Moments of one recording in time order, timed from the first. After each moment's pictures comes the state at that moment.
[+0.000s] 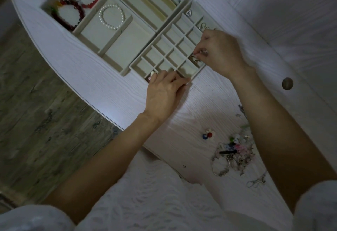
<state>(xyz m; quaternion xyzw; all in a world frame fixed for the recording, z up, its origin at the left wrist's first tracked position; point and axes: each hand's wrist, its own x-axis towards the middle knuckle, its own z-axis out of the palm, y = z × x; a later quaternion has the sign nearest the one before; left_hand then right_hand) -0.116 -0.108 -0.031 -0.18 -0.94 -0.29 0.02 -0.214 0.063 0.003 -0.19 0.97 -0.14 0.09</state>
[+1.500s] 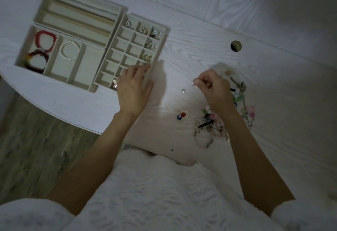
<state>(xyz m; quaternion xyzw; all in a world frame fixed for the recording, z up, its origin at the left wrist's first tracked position) -0.111 -0.091 -0.011 -0.20 -0.95 -0.25 0.01 -0.026 0.125 0.016 0.19 0.86 -0.47 -0.02</state>
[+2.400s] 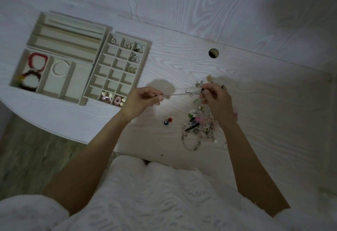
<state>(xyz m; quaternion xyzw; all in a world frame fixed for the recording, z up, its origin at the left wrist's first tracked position) -0.099 -0.050 0.017 -0.09 -0.76 -0.54 -0.36 0.017 0.166 0.016 0.31 0.77 -0.55 -0.05</state>
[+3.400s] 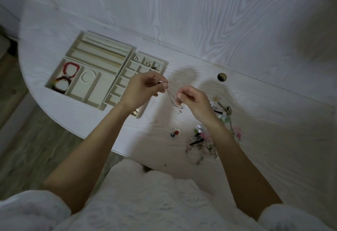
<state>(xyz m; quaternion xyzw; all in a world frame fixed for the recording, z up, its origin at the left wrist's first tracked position) -0.128 -0.052 0.105 -0.16 -0.80 -0.53 -0.21 -0.044 0.120 0.060 0.11 0.74 -0.66 0.04</state>
